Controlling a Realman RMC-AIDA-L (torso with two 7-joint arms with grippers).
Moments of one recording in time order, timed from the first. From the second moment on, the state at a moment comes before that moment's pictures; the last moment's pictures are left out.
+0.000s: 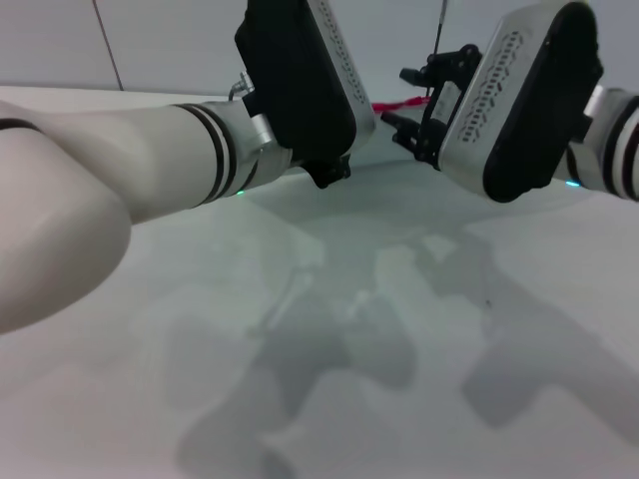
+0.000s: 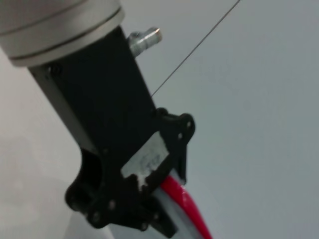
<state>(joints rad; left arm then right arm) -0.42 -2.02 1.94 1.57 2.87 0.67 -2.56 0.44 2.03 -1.84 -1.51 -2.53 -0.62 2.14</state>
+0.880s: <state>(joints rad) -0.42 -2.02 1.94 1.59 2.87 0.68 -2.56 0.47 2.03 -1.85 -1.47 -2.53 -0.62 2.17</state>
